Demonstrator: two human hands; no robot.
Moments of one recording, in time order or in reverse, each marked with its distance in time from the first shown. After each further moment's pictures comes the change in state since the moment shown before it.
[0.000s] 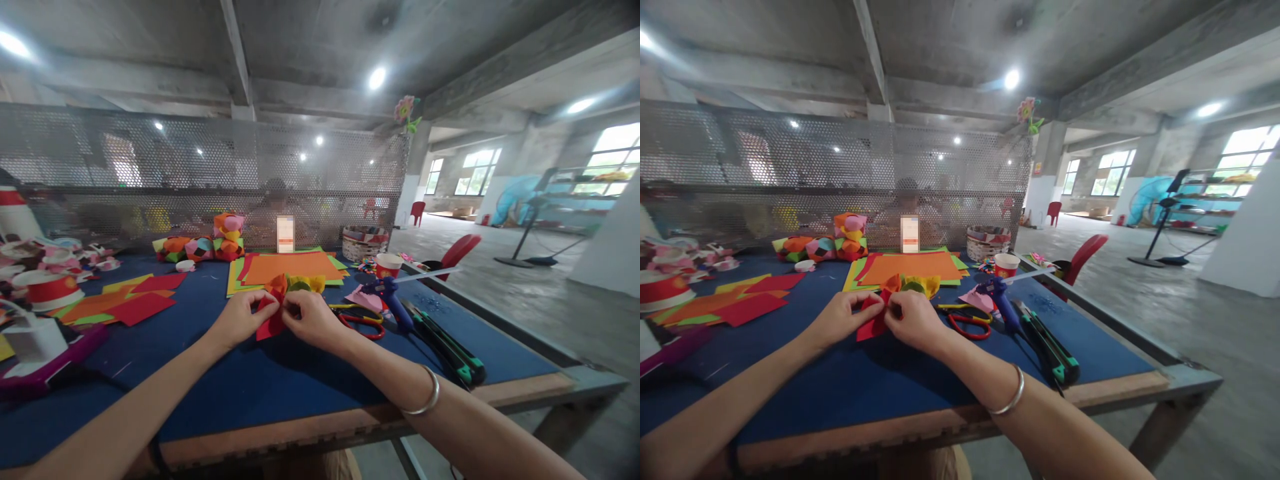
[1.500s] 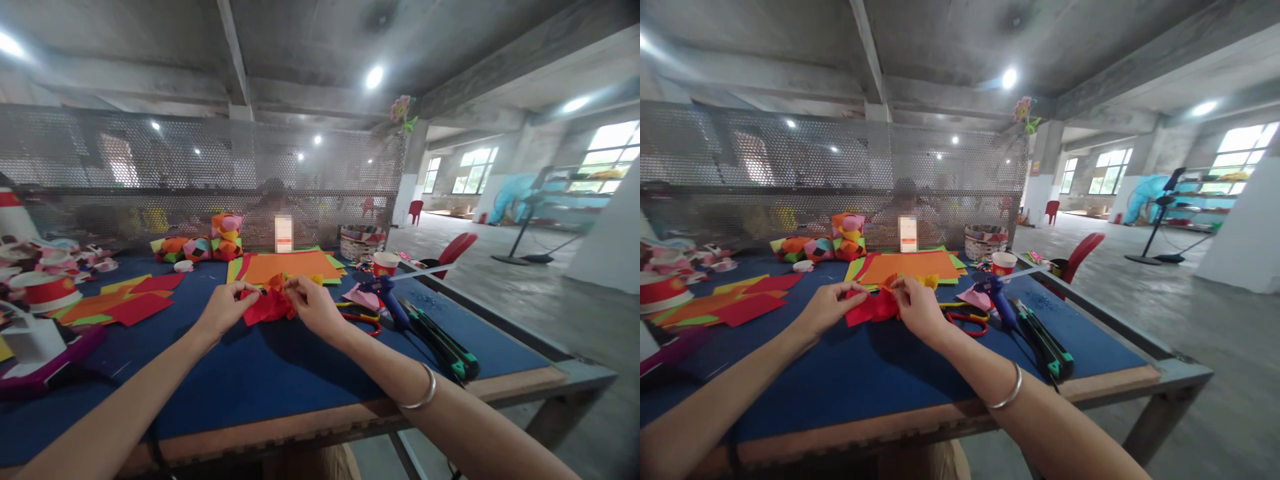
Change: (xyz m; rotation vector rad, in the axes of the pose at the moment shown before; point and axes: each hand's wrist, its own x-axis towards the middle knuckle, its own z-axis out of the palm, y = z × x) left_hand 0.005 -0.004 -0.013 -0.042 0.229 -0.281; right_hand 0.004 0.011 -0.002 0.165 0.166 0.139
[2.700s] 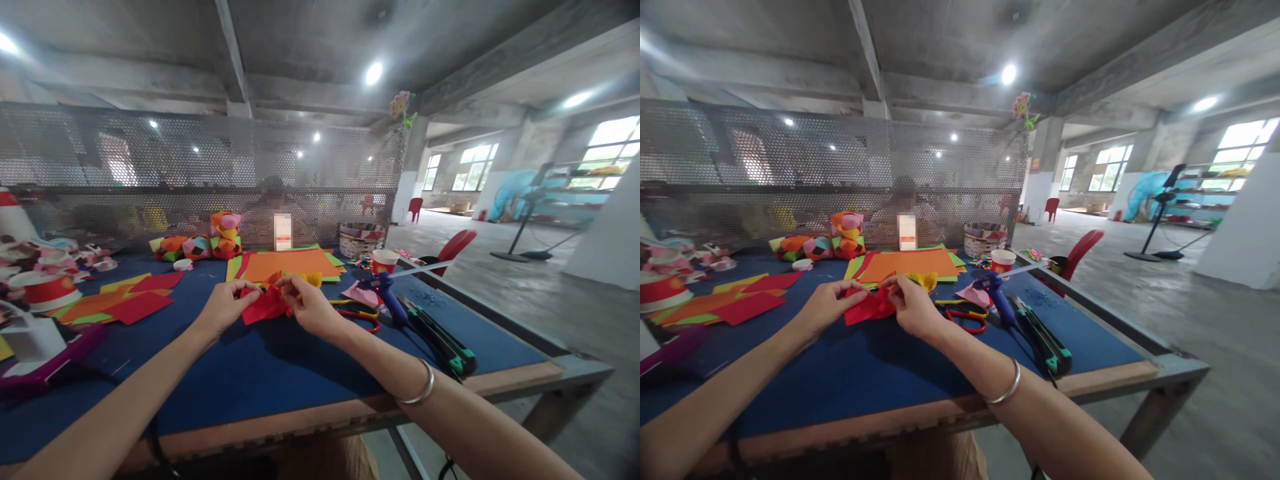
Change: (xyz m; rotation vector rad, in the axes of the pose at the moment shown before) left_hand 0.000 -0.003 -0.001 0.012 -0.029 0.046; right_hand 0.001 0.009 0.005 0.193 -0.100 -0.129
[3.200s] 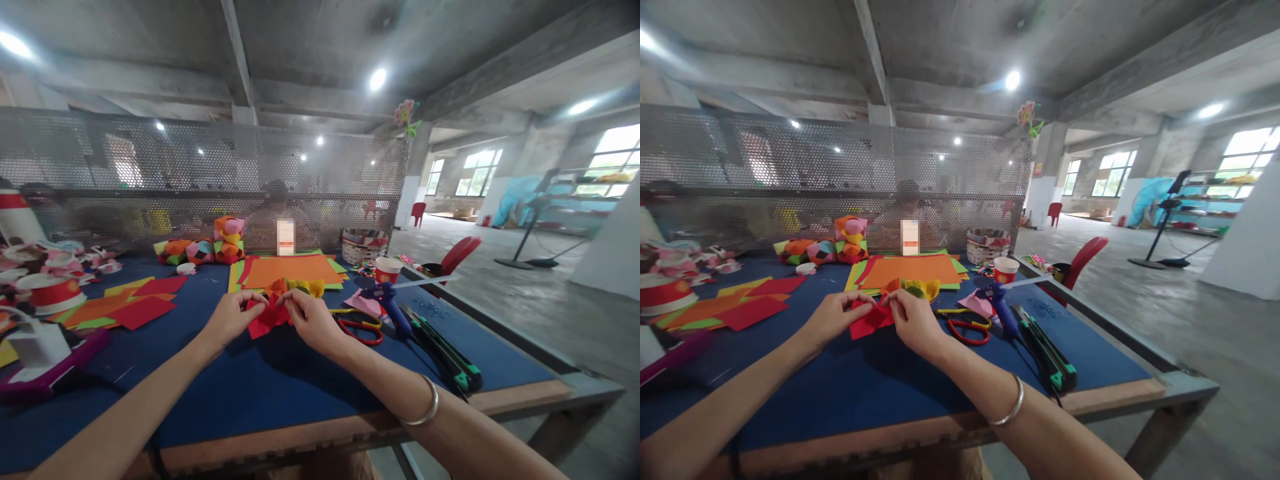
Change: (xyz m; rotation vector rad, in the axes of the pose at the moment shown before) left_hand -0.005 0.006 0.004 -0.017 -0.052 0.005; right_hand -0.007 -0.019 0.002 -0.100 0.037 -0.001
